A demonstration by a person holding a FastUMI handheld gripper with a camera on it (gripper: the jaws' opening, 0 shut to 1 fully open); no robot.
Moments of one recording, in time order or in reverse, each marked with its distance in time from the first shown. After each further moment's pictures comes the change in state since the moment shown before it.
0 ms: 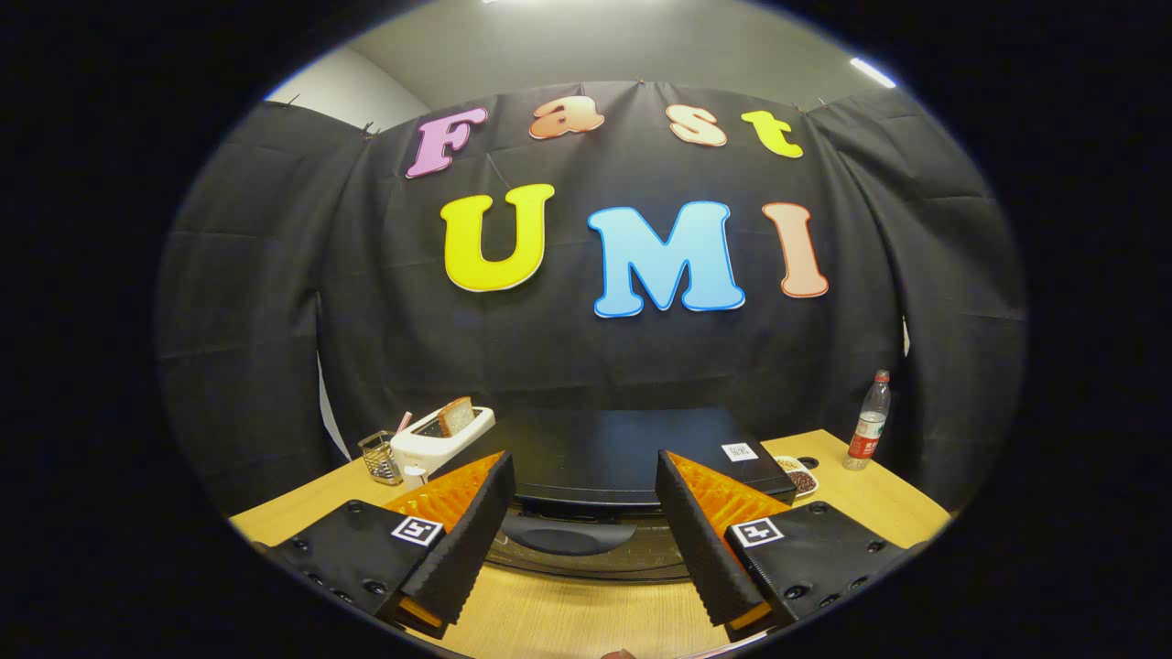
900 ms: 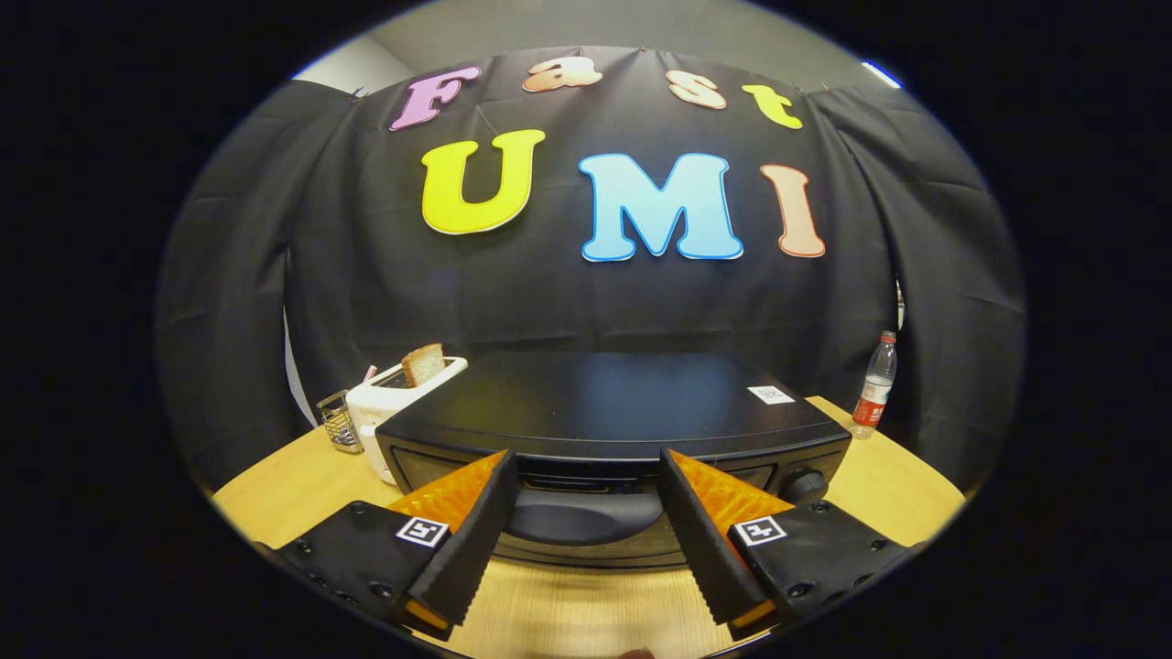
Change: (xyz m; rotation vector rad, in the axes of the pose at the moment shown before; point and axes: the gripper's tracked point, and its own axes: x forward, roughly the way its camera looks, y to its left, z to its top) arm 0.031 0.006 -0.057 -0.031 0.086 -0.073
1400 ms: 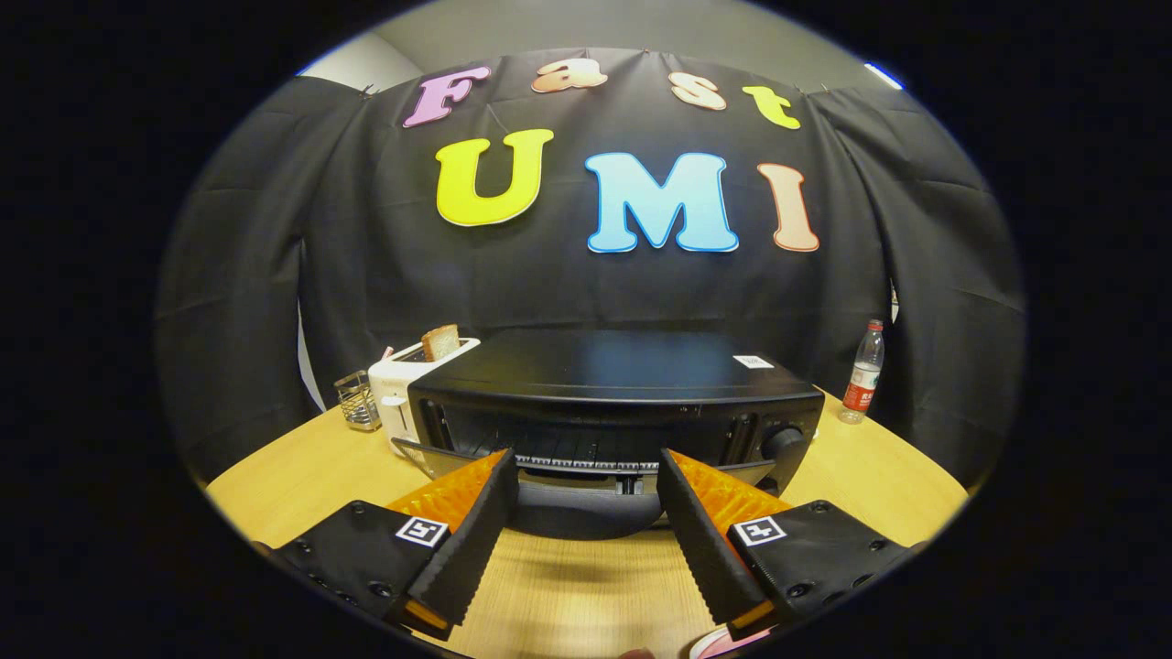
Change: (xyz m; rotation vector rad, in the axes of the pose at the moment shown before) arm -0.047 0.004 -0.033 -0.006 0.024 0.013
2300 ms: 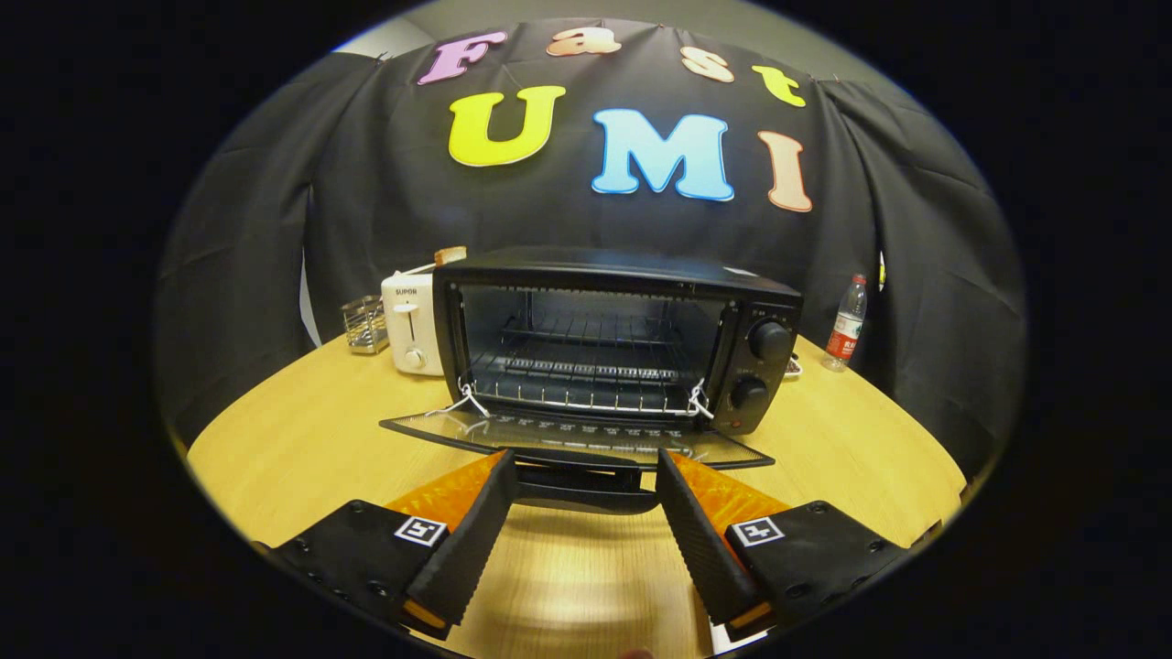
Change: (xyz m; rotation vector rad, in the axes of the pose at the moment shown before) arm -0.047 0.007 -0.088 -0.046 0.195 -0.023
